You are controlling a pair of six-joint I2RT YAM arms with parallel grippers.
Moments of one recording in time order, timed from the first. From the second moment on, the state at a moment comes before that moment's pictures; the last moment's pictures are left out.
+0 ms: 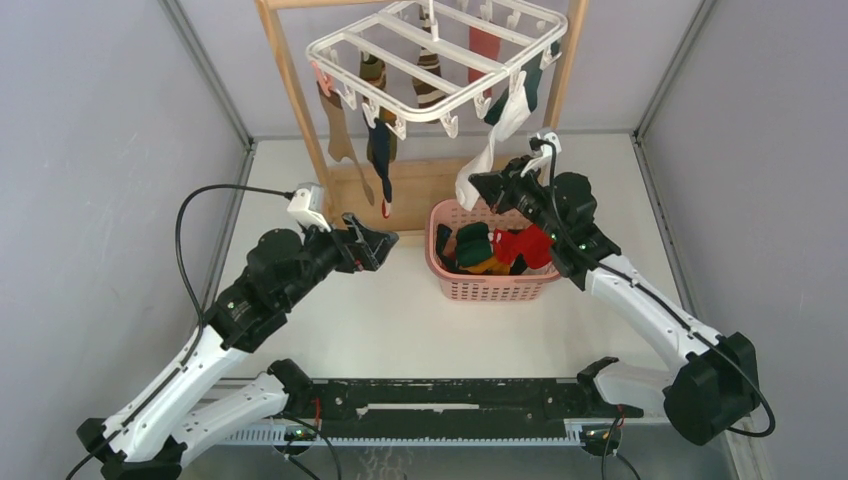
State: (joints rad) left arm -0.71 0.73 0.91 -0.38 -0.12 -0.60; right arm 0.47 1.18 0.92 0.27 -0.24 0.42
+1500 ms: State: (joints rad) left arm -0.90 0.86 0.91 -0.14 -0.06 -0.50; right arm 0.85 1.01 0.91 0.15 -0.11 0.40
